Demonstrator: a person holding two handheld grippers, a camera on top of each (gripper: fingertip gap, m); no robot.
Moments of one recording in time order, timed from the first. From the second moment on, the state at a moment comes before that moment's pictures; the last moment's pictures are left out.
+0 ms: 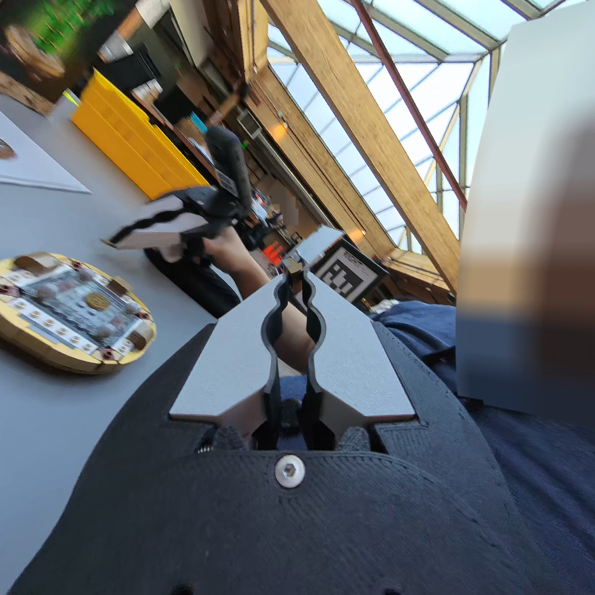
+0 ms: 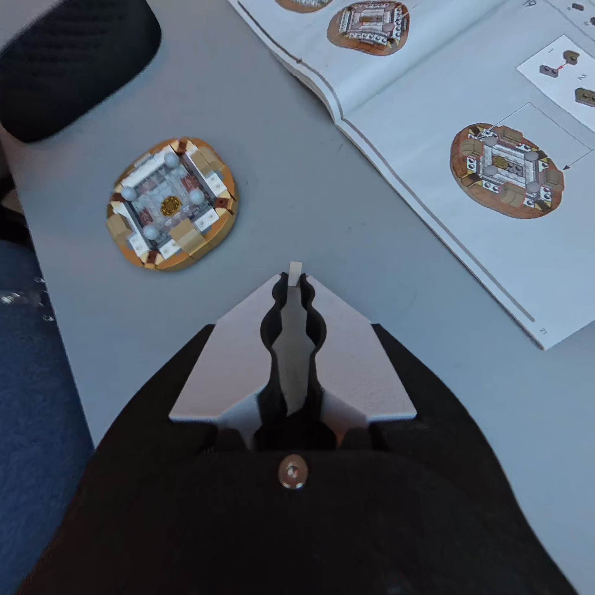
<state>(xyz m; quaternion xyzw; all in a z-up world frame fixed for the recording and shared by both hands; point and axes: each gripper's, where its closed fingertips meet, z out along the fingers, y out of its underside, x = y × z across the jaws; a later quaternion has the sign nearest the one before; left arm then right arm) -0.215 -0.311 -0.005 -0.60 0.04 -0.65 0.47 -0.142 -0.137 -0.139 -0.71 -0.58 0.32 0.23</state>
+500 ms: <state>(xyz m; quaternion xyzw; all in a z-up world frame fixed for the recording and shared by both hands) -0.220 -0.287 0.016 -0.47 -0.04 -0.65 0.60 -0.162 -0.214 0.008 -0.67 -0.46 0.49 0.33</state>
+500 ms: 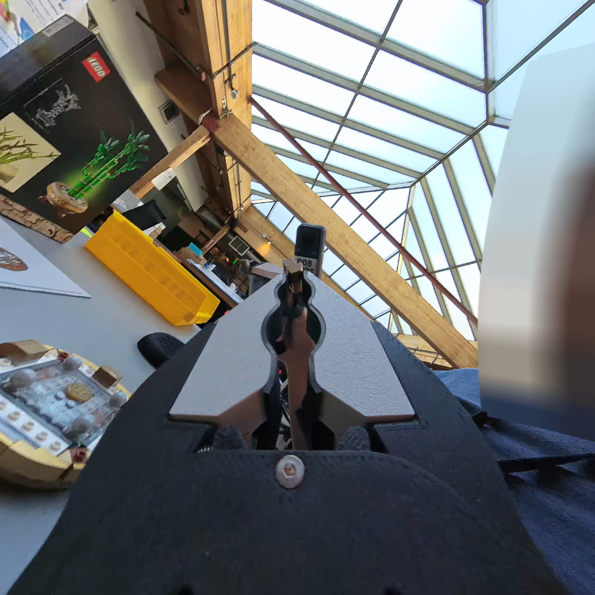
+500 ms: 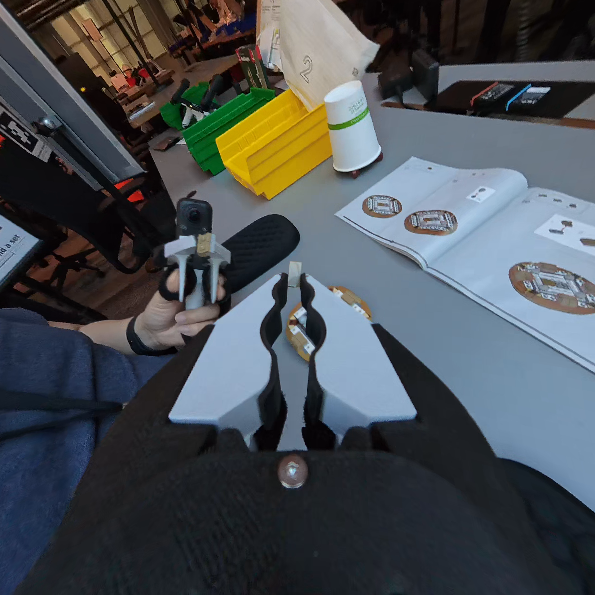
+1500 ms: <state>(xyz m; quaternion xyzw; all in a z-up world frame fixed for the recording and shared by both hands) -0.242 -0.323 0.050 -0.36 0.01 -0.57 0.74 -0.244 -0.316 0.055 -0.55 -0.63 0.35 0.41</state>
